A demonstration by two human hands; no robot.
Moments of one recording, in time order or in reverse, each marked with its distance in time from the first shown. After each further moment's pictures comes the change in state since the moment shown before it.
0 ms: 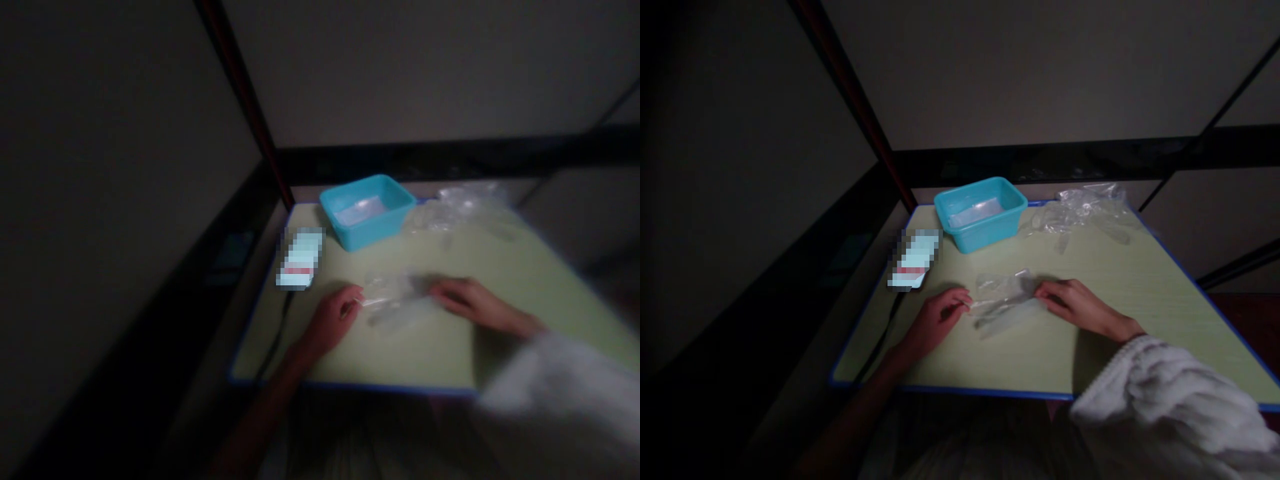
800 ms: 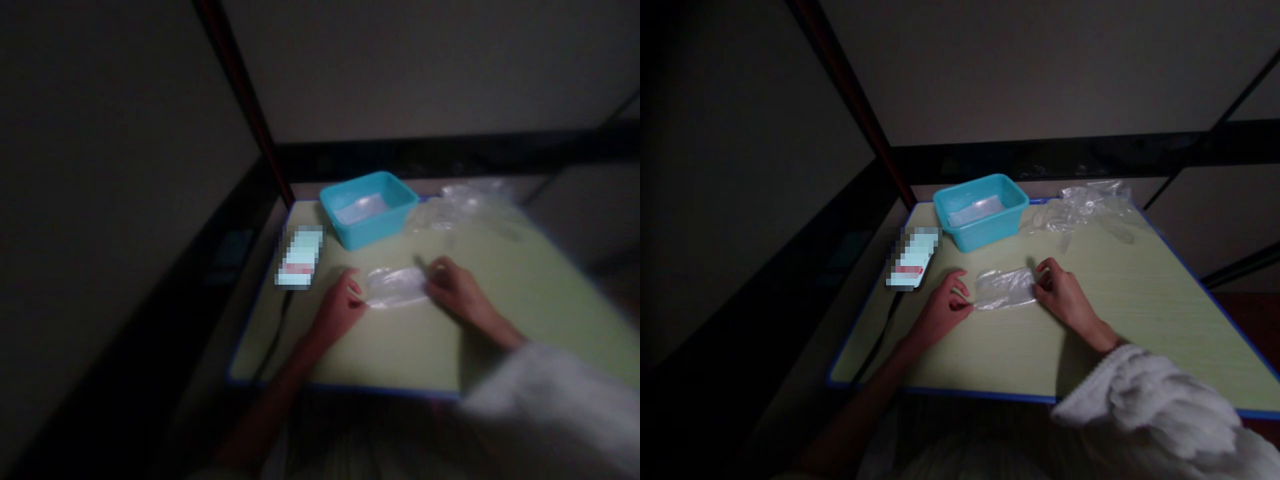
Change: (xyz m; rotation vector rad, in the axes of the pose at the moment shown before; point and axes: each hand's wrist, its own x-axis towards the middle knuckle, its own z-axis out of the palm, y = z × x) left_hand 0.016 0.006 0.011 -0.080 0.059 -0.181; right_hand 0.023 -0.008 0.023 0.164 0.364 0.409
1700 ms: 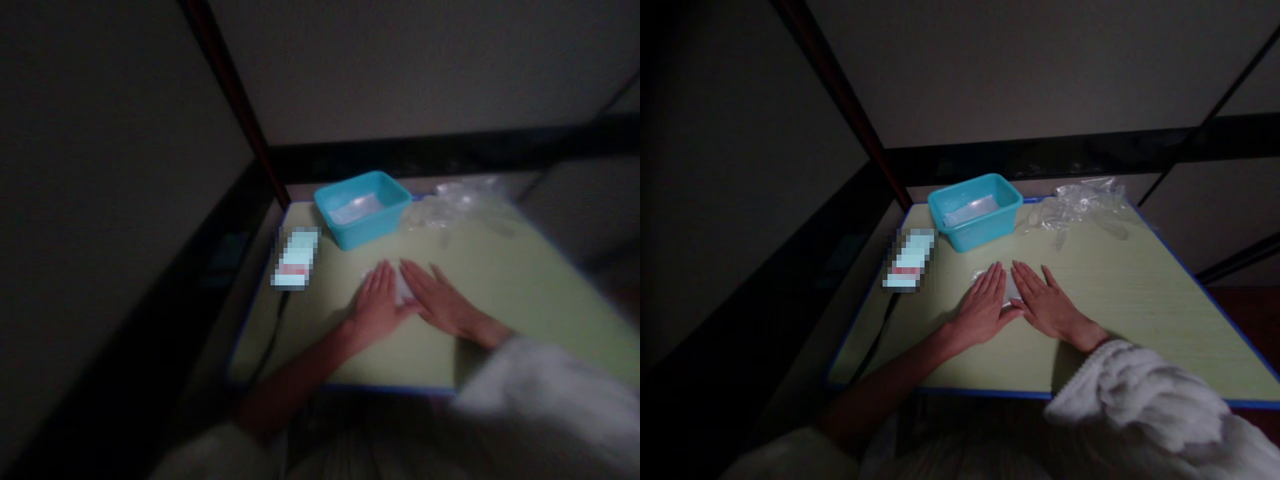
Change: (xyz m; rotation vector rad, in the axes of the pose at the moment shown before) left_hand 0.016 0.023 0.064 1.068 -0.194 0.394; right_hand -0.011 0.032 0.030 -0.748 -0.129 -0.552
